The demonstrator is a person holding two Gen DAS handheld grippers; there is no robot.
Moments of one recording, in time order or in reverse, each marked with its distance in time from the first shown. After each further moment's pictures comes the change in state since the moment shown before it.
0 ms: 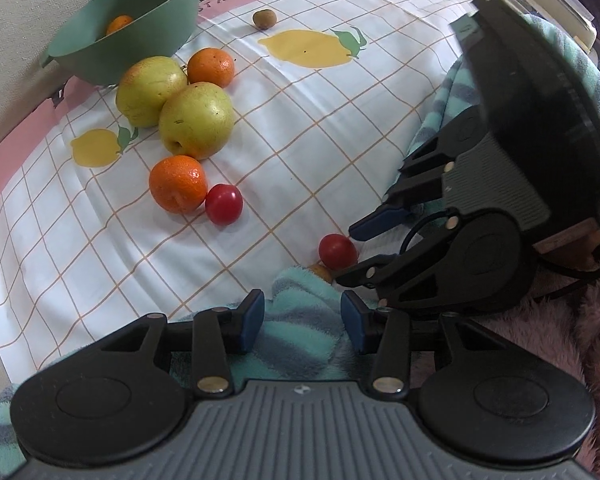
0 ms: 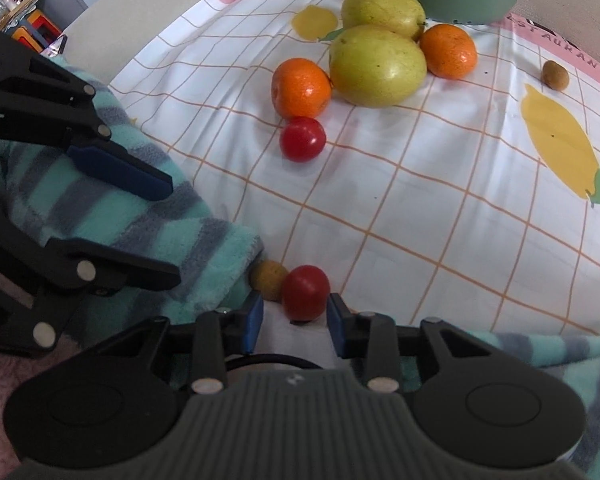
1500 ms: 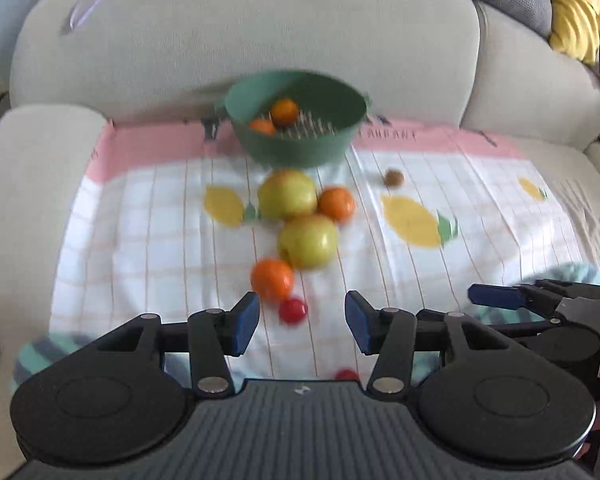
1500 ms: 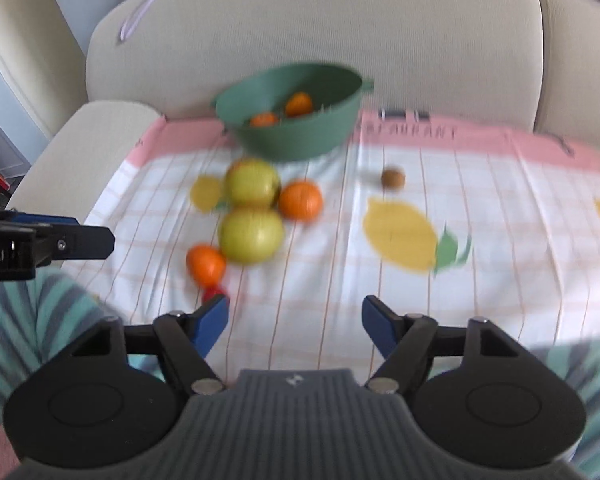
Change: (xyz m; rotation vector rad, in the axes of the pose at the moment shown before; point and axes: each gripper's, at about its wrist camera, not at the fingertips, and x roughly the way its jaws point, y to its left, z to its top) left arm -0.082 0.025 0.028 -0.547 -0.262 0.161; right arm -0.119 -0.035 0.008 0.301 -0.285 -0.156
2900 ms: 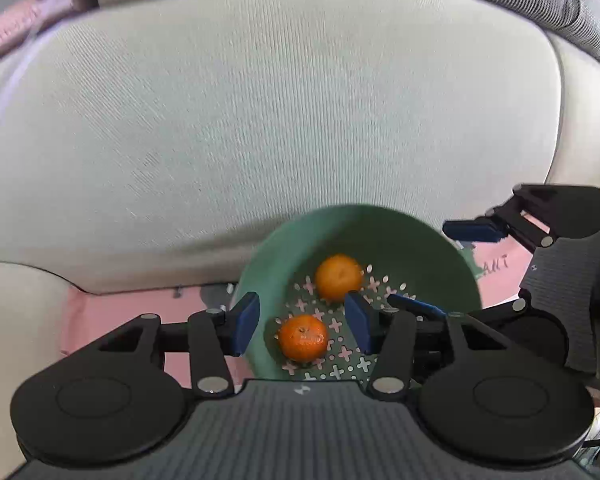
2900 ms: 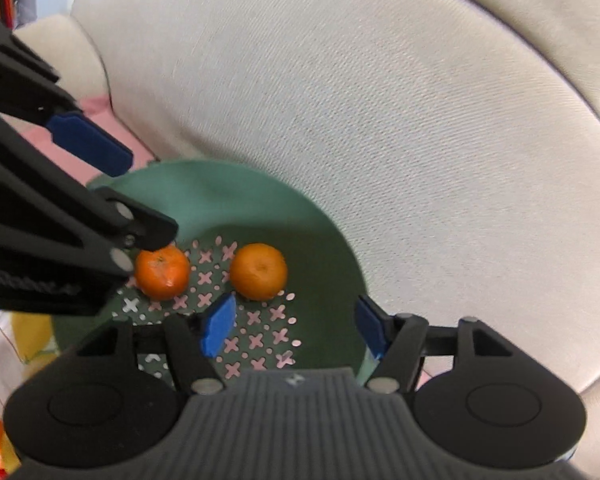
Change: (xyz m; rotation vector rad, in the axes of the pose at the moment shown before) left arm 0.142 0.032 0.212 0.121 -0.127 0.071; right arm 0.189 0.020 0.229 -0.590 -0.084 -0.194
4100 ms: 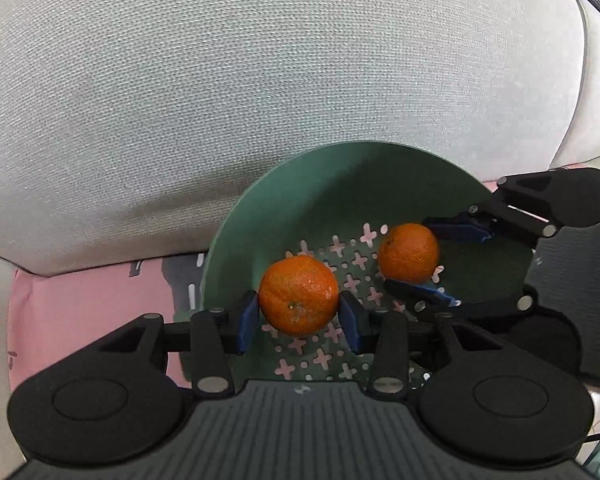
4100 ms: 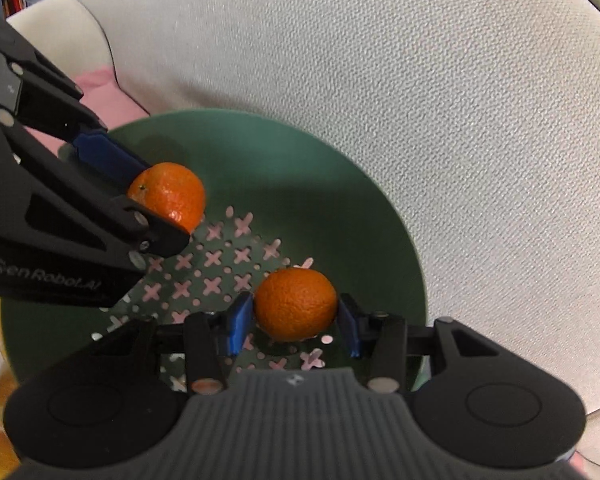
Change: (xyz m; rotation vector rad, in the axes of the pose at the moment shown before) left arm 0.097 0.017 -0.009 0.019 0.160 -0.082; right arm 0.040 -0.013 -0.007 -0.040 0.080 0.080
